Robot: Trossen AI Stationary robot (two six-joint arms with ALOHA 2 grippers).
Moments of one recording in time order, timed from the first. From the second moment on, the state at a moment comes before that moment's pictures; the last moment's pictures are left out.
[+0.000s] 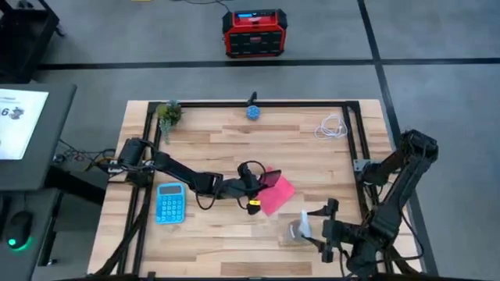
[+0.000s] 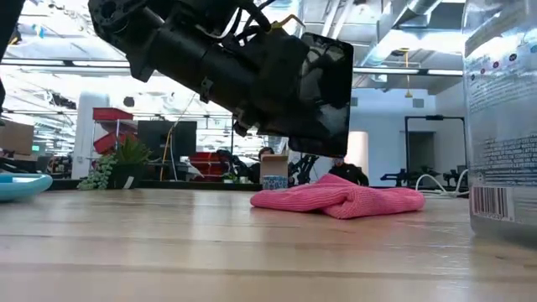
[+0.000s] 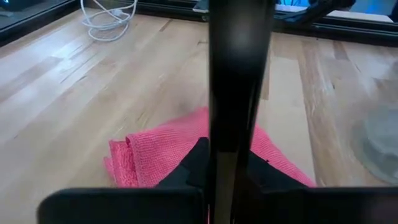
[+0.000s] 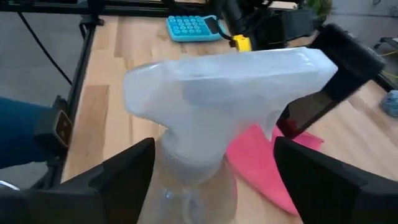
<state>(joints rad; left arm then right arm) -0.22 1.90 0.95 0.51 -0.45 -0.25 1.00 1.50 1.14 -0.70 0.99 0.86</state>
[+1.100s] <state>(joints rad) -0.23 1.90 0.95 0.51 -0.45 -0.25 0.78 1.39 1.16 -0.78 0.49 0.81</state>
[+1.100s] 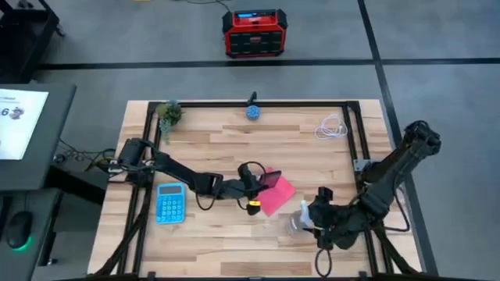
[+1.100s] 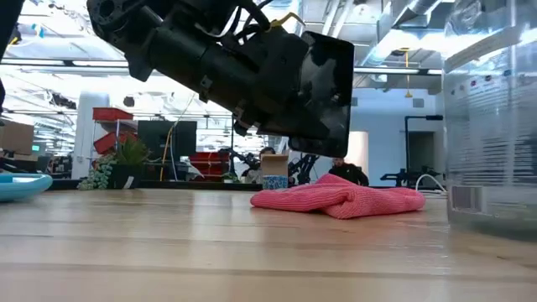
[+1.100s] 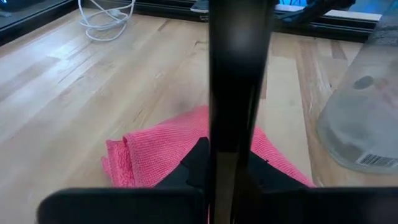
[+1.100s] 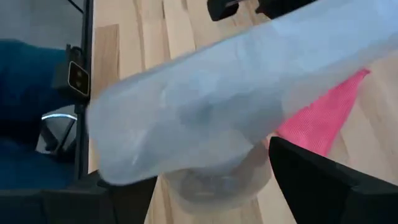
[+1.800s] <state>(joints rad) -0.23 1.90 0.95 0.50 -0.43 -0.25 0.74 1.39 1.12 -0.57 0.47 0.72</state>
